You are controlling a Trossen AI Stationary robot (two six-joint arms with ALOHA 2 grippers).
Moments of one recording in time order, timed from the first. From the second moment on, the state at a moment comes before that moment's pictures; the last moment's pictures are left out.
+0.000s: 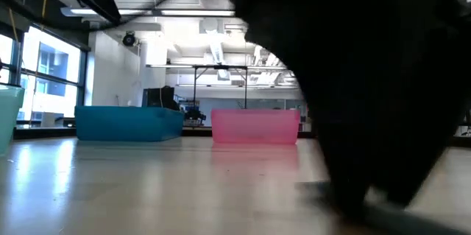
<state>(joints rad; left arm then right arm) 0.14 0.85 1.00 -1.07 -0.38 -0.30 0.60 2.47 2.13 -1.16 0.03 1.64</state>
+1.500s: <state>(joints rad) 0.14 0.85 1.00 -1.10 -0.12 -0.19 0.57 2.38 2.08 -1.22 0.03 1.78</state>
